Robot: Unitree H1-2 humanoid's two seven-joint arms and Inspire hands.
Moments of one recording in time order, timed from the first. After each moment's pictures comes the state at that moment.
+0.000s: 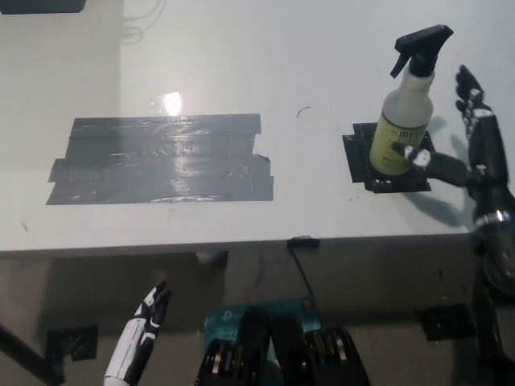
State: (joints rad) left_arm 0.01 0.14 -0.06 0.25 0.16 -0.25 -0.02; right_arm -0.56 -0.14 -0.11 0.28 -0.12 -0.01 -0.02
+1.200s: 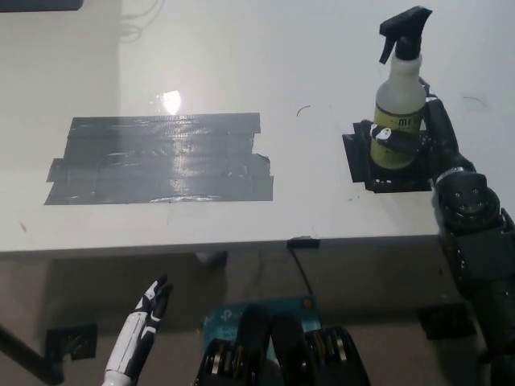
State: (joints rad) left_arm -0.01 0.14 -0.06 0.25 0.16 -0.25 -0.02; right_arm -0.81 -0.17 -0.03 0.84 -0.14 -0.09 -0.08
